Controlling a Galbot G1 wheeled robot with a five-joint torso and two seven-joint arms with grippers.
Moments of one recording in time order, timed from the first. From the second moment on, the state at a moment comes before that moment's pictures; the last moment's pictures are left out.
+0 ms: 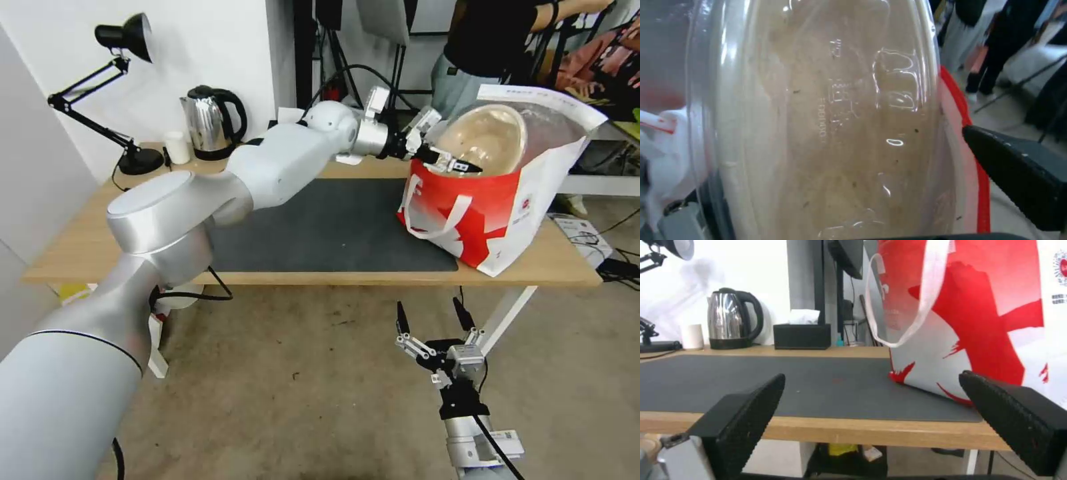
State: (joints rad) left arm -0.39 -1.56 0.82 -0.64 -1.18 0.37 1.02; right arm -1.66 0.93 0.12 2.14 0.12 0.37 0.60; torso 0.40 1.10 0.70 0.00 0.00
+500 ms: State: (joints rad) left arm -0.46 -1.58 0.77 -0.64 -1.09 0.33 0.99; right arm -1.66 0.93 0.12 2.14 0.12 0.37 0.60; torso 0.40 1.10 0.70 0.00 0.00
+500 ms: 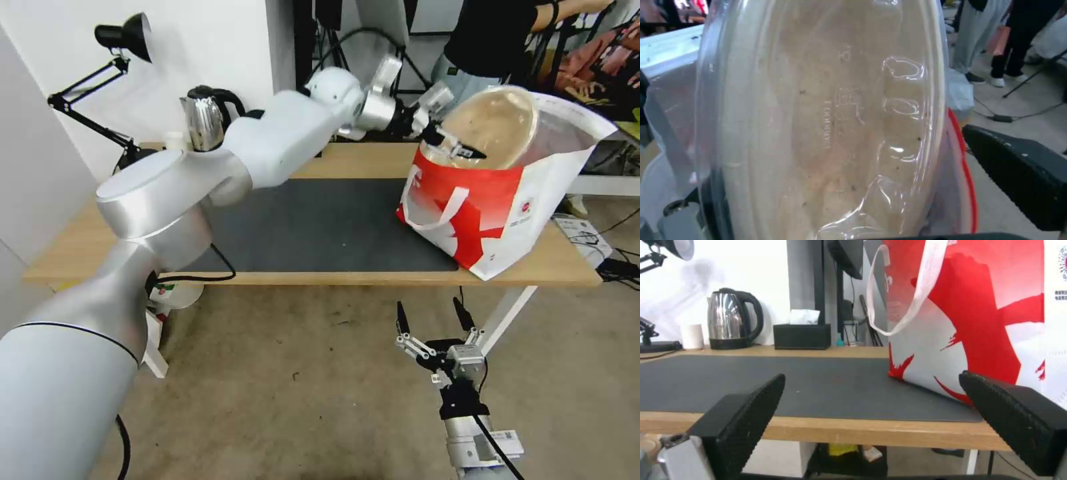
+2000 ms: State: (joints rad) left arm -0.53 -1.59 0.81 -0.66 -0.54 0.14 1.20; right arm -1.66 0.93 0.12 2.14 0.12 0.37 0.60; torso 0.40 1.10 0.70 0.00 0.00
